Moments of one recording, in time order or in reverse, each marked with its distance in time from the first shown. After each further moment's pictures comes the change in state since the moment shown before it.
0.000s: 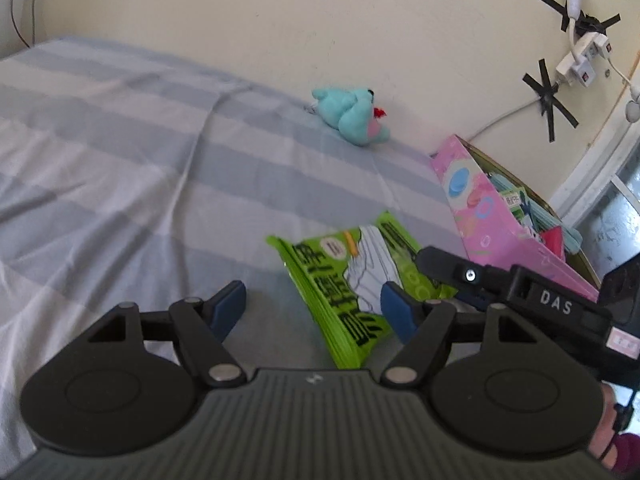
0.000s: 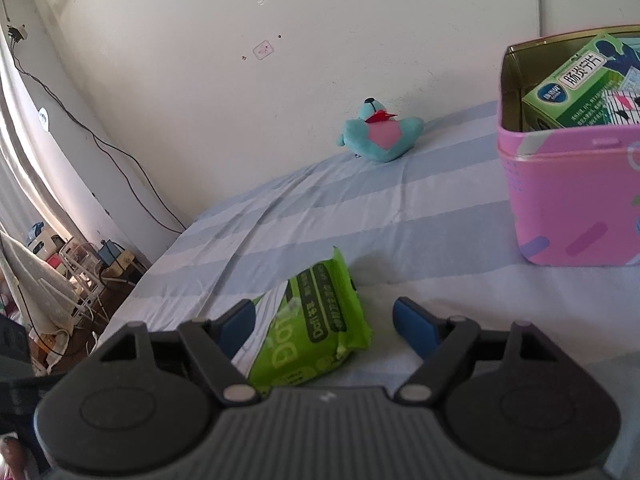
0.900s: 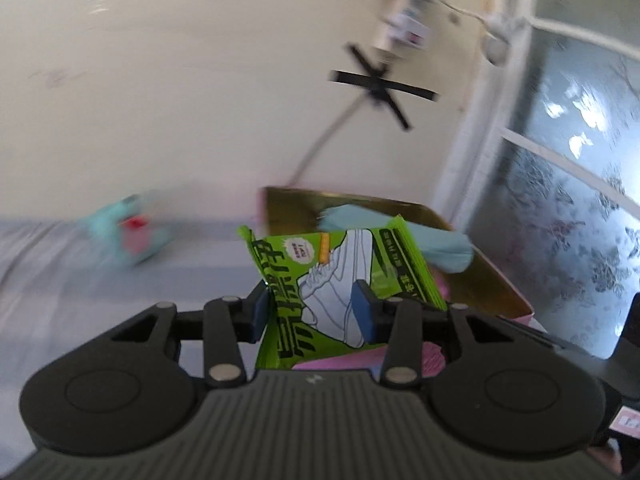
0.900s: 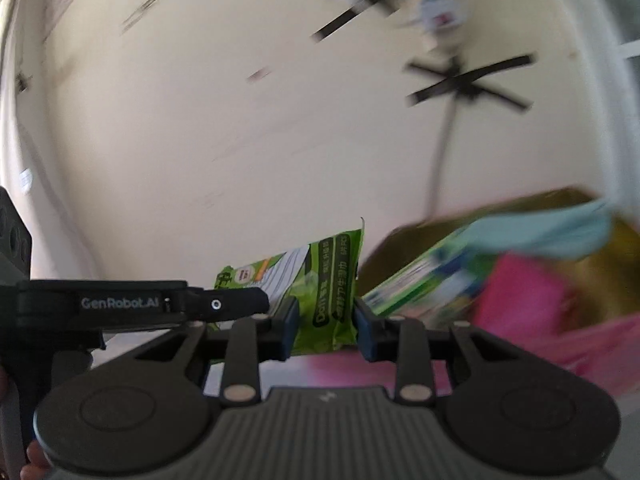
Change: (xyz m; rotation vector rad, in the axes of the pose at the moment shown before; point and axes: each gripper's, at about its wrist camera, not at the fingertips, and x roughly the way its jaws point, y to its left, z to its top) left arm 0.044 -0.214 0.046 0.388 -0.117 -0.221; right arm -0.135 -0.061 0.039 -0.091 -0.410 -0.237
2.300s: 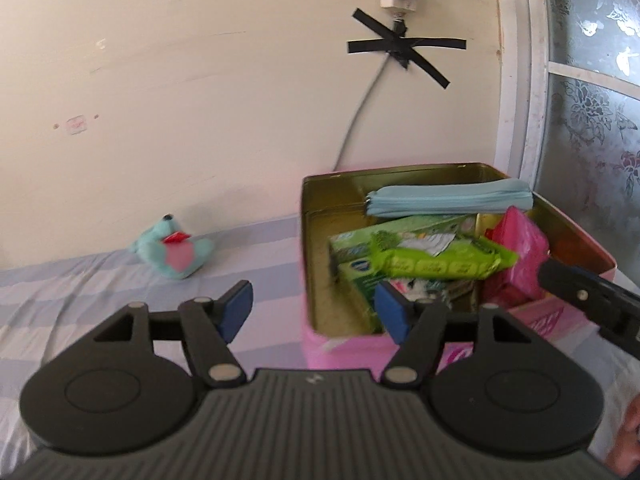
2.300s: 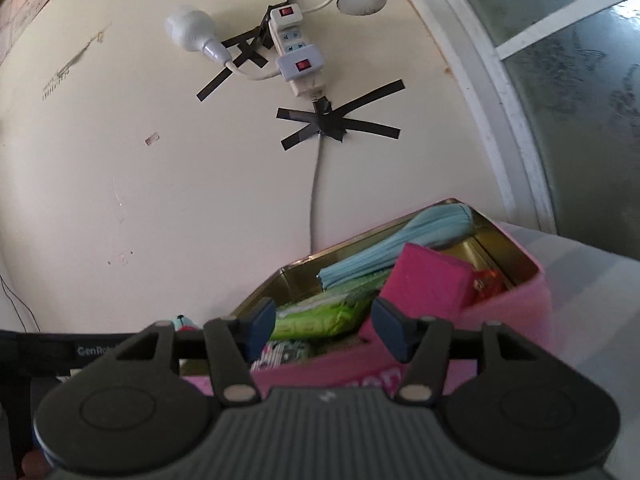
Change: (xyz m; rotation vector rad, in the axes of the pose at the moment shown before) left arm 0.010 -0.033 -0.016 0.162 0.037 0.291; right arm -0.052 -0.049 -0.010 0.121 -0.115 -0.174
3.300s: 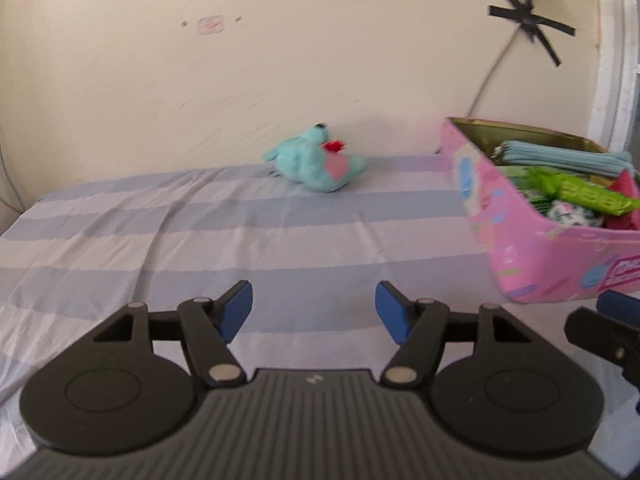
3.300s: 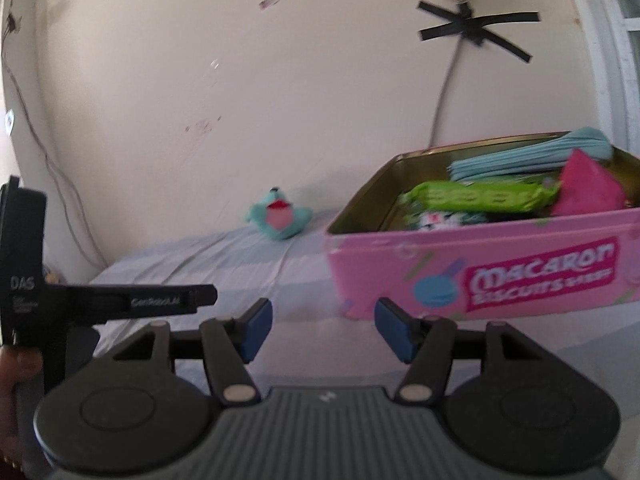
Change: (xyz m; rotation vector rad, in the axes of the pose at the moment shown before) left arm 0.000 0.120 -0.069 -0.131 0.096 0.158; right arm 0.029 0.115 -0.058 -0.220 0.282 0.131
